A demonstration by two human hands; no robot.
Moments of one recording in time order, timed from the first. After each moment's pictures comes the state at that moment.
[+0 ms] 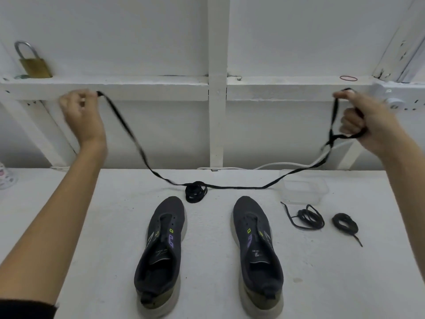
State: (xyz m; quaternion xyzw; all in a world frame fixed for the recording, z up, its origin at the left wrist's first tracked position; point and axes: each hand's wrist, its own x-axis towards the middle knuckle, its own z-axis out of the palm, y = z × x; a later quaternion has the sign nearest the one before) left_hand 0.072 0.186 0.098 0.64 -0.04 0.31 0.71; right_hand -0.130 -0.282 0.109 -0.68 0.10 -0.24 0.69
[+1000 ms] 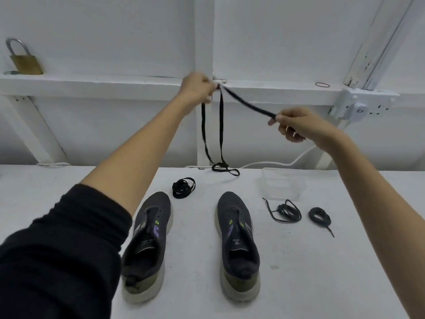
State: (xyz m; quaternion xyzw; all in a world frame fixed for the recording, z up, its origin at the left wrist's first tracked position) left_hand 0.037 -0.005 0.155 0.82 -0.24 0.01 0.51; right_hand -0.129 -0.219 0.123 -0.88 0.11 -0.10 0.45
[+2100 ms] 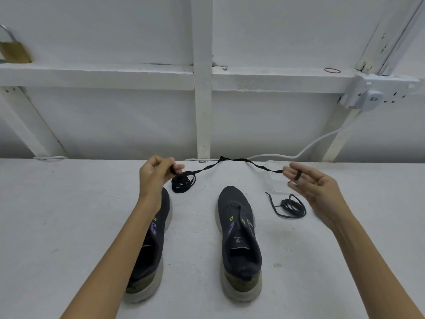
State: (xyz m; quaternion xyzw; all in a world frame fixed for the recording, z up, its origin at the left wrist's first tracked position) left_hand -0.046 0.092 -0.021 0.60 -0.05 -0.02 0.80; right_hand -0.211 -0.216 -0.021 -0.61 0.13 -0.19 0.76
